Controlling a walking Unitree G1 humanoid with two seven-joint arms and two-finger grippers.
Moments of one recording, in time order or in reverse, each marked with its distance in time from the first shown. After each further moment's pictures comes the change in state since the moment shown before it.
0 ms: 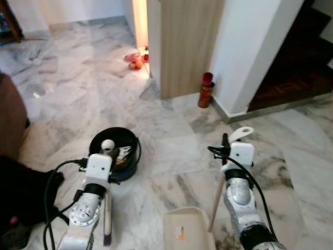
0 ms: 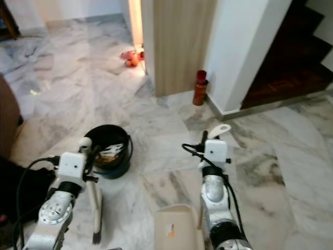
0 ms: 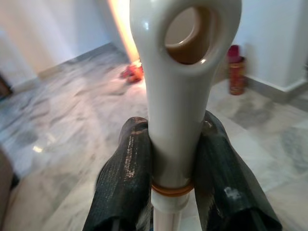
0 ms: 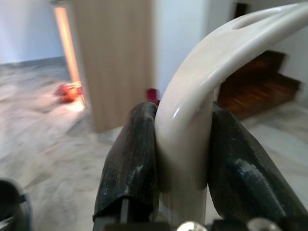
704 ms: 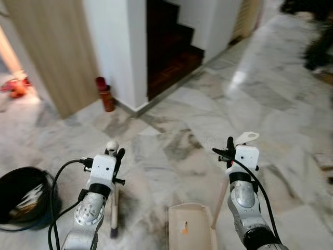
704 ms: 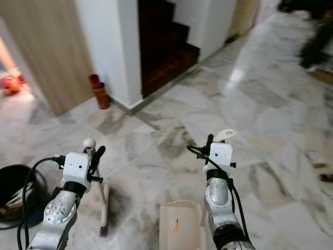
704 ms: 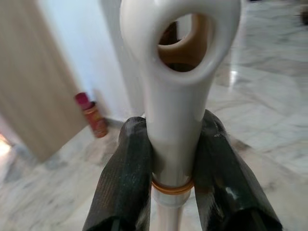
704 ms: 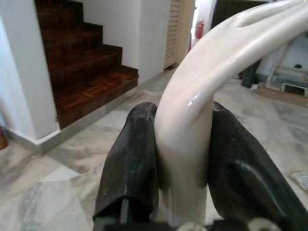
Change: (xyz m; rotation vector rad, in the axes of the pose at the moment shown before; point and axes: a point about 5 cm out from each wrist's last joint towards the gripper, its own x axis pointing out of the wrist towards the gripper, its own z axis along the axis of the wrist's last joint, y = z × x) left arm 0.000 -0.010 0.001 -0.025 -0.012 -0.031; right arm -0.003 -0.009 -0.007 -0.033 0.025 -0.018
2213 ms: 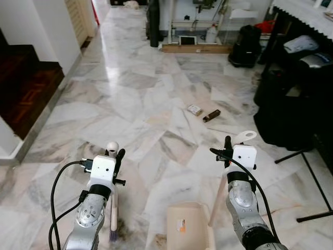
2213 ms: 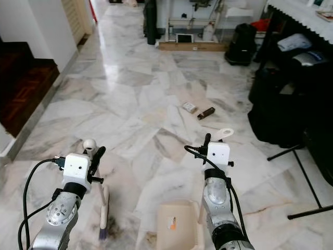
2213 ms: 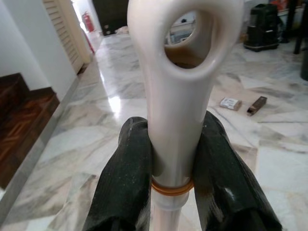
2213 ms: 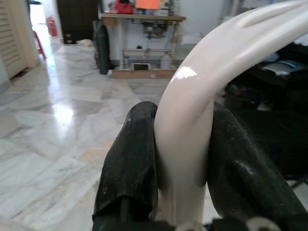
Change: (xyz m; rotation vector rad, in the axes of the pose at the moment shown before) left arm 0.000 -0.002 -0.002 -0.022 0.000 0.007; right arm -0.001 0.000 -0.001 0.011 -0.001 -0.009
